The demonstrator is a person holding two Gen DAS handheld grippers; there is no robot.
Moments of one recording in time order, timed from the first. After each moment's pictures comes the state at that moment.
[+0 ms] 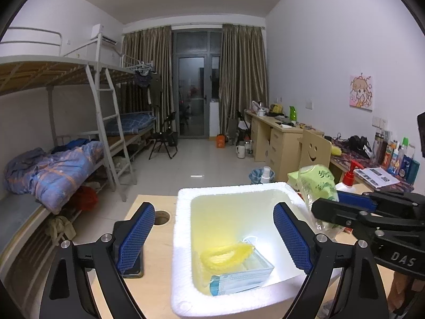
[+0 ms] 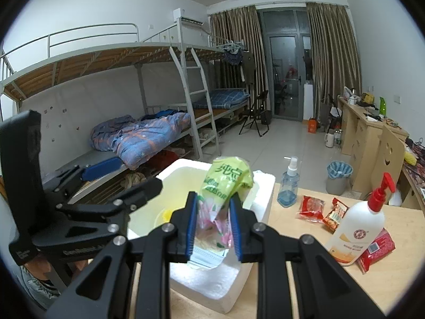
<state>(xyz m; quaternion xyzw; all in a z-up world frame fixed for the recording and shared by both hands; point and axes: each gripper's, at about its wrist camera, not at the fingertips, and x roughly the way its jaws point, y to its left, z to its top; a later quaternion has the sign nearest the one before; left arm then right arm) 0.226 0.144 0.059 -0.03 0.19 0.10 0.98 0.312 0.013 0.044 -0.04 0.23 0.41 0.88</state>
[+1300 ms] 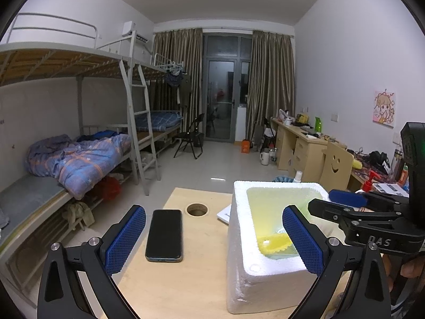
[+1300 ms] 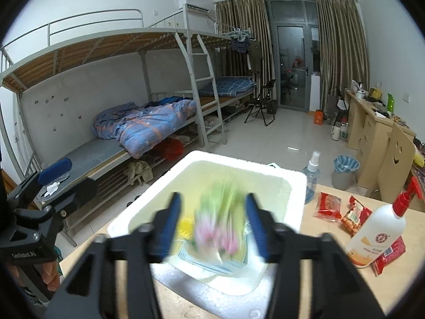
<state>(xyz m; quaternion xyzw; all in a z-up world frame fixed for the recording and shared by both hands) 0.165 0.175 0.062 -0.06 0.17 0.18 0.97 0.320 0.048 0.038 -0.06 0.25 0.42 0.87</state>
